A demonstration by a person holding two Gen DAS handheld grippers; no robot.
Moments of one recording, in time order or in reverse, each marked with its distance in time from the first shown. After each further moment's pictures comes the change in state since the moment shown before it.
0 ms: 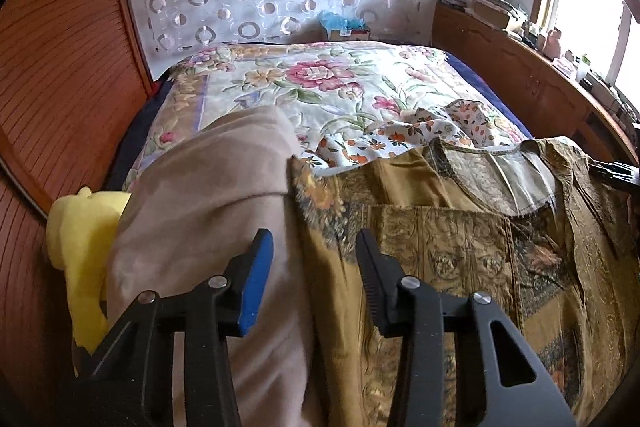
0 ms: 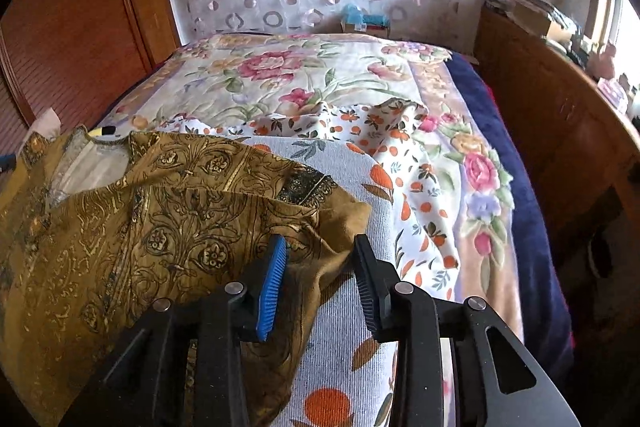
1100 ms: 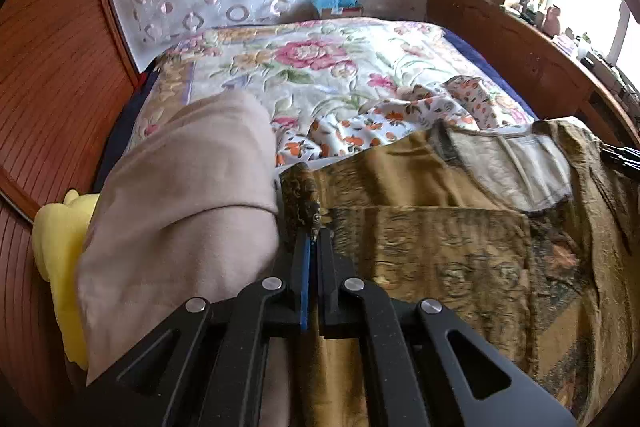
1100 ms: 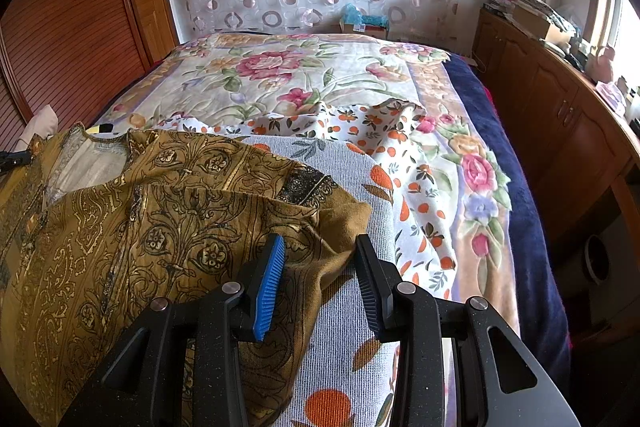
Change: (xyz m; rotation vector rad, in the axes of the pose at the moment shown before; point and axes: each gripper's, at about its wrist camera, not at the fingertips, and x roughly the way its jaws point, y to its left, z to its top) left arm 0.027 -0.012 0.009 0.037 0.065 -0.008; right arm 0.000 -0.001 0.000 -0.007 -0.007 -0.003
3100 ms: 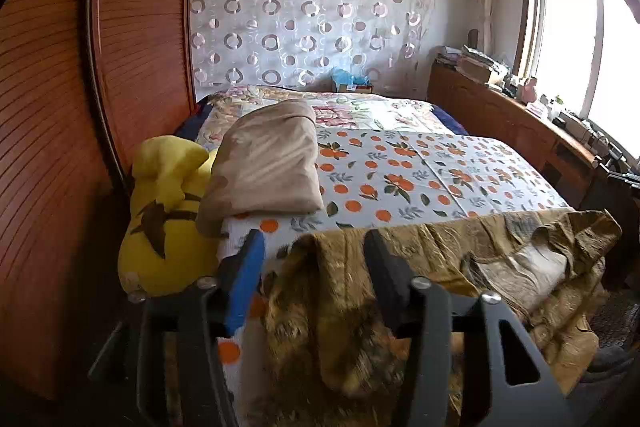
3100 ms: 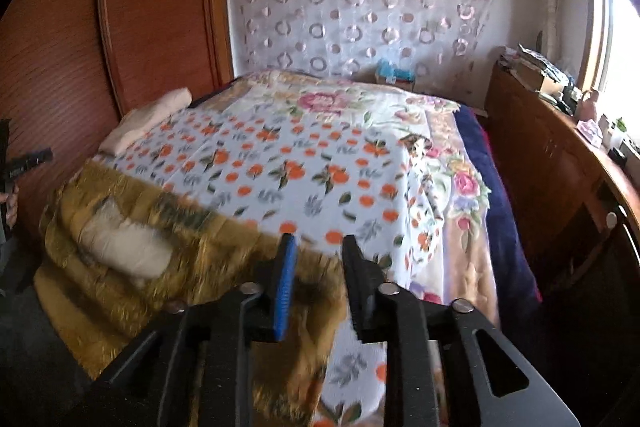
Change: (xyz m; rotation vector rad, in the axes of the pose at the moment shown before) left arm -0.226 -0.006 -0.212 -0.127 -0.300 0.024; right arm -0.270 0.038 -0.145 -0.099 -0.193 0.073
